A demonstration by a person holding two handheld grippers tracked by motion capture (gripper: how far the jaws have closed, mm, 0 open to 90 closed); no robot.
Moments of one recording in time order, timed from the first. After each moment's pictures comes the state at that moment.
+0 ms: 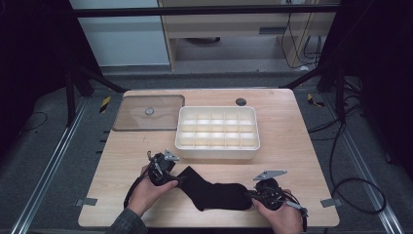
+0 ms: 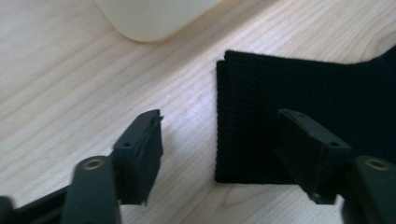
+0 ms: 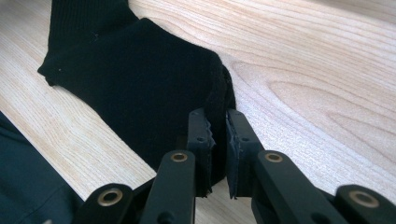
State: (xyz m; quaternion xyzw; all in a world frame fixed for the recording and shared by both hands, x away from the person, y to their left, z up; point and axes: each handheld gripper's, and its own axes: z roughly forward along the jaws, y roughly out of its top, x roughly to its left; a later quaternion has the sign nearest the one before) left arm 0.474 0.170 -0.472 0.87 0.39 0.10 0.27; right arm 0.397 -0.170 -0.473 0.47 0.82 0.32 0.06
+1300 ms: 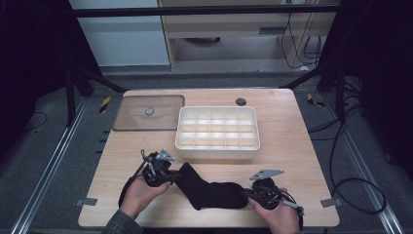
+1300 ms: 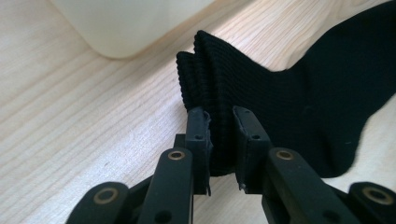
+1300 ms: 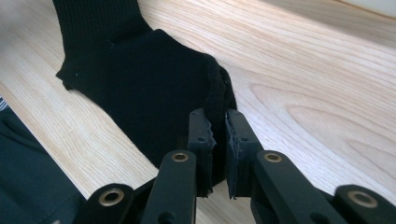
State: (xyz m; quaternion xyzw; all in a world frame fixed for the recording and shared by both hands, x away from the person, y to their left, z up) left arm 0.458 0.180 -0.438 0.87 0.36 0.06 0.31; right arm 0.398 -0.158 -0.469 0.45 0.82 0.34 0.06
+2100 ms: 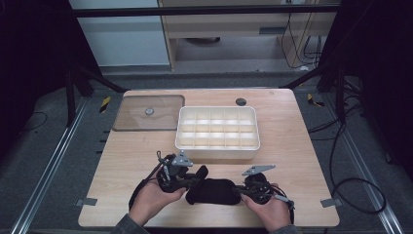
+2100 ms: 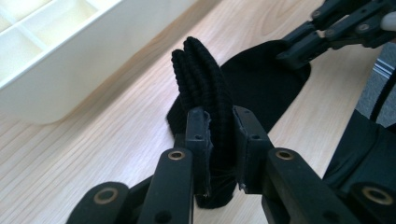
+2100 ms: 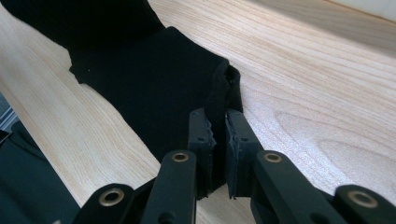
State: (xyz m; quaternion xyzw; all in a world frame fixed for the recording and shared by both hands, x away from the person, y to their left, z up) left arm 0.432 0.123 -0.406 0.90 0.29 0.05 0.33; right arm 0.414 -0.143 -0.473 0.44 0.82 0.35 0.04
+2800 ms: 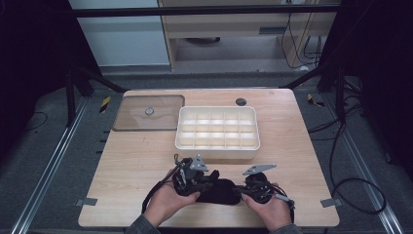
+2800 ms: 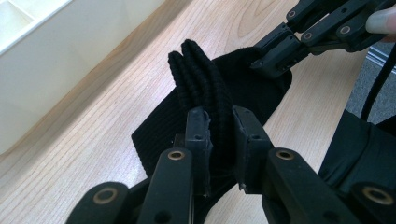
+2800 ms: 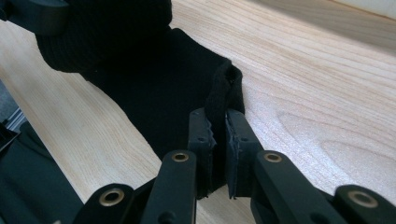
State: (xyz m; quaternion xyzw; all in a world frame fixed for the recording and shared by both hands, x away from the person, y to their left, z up) left arm 0.429 0.091 -0.416 0.91 0.26 0.05 0.32; right arm 0.415 -0.145 -0.472 0.44 0.82 0.36 0.03
